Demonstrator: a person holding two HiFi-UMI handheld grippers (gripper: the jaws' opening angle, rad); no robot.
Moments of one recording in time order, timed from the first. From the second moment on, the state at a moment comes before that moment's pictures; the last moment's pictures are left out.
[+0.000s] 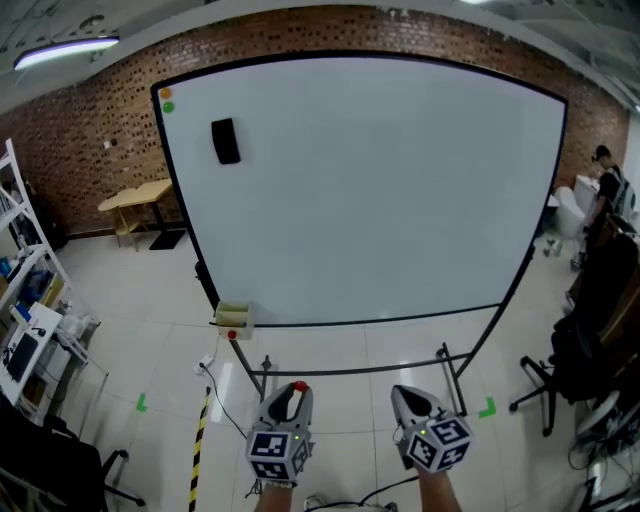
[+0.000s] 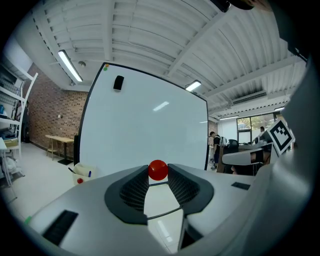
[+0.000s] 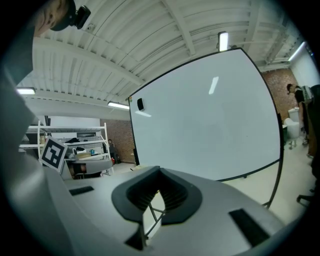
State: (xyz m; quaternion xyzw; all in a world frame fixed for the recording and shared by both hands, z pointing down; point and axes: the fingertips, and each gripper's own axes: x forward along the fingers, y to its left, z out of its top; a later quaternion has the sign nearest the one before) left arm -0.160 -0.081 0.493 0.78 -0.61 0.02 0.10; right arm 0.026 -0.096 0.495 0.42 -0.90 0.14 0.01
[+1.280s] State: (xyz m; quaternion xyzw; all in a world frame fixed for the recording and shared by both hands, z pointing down) left arm -0.187 -0.292 0.329 0.79 -0.60 0.05 -0.10; right arm -0.014 -0.201 0.473 0.44 -0.89 0.11 -0.01
